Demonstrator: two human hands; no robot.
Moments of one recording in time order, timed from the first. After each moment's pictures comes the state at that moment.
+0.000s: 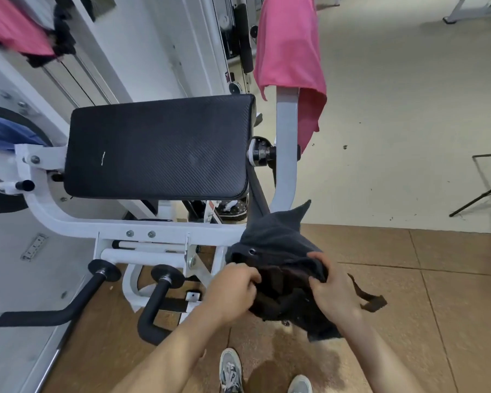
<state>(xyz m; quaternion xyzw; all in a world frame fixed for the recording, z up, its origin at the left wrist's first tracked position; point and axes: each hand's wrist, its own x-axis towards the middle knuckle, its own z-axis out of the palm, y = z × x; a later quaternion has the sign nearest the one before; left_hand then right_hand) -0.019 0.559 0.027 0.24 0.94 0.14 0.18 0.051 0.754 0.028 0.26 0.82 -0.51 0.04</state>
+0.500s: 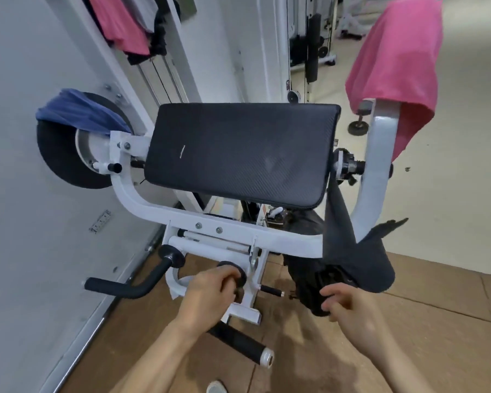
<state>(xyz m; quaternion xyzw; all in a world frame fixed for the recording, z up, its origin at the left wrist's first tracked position) -0.020 0.397 0.064 0.06 0.96 0.28 0.07 0.028 0.664 0.038 0.17 0.83 -0.51 0.12</state>
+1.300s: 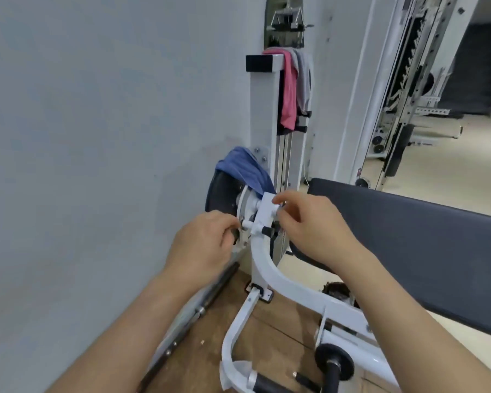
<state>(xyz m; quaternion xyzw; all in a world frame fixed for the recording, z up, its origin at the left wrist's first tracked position) -0.155 -0.061 0.246 0.07 0.96 0.19 -0.21 -0.196 0.139 0.273 -0.22 0.92 -0.30 -0.13</state>
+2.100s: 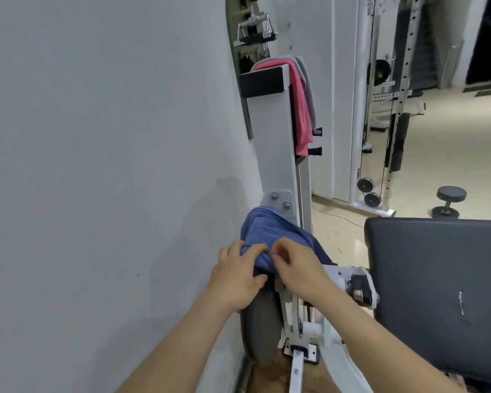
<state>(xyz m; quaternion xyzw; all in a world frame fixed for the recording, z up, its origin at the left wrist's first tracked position) -0.510 -0.179 0.200 0.14 0.98 0.13 -0.02 -0.509 -0.027 0.179 -0.08 0.89 -0.43 -0.09</state>
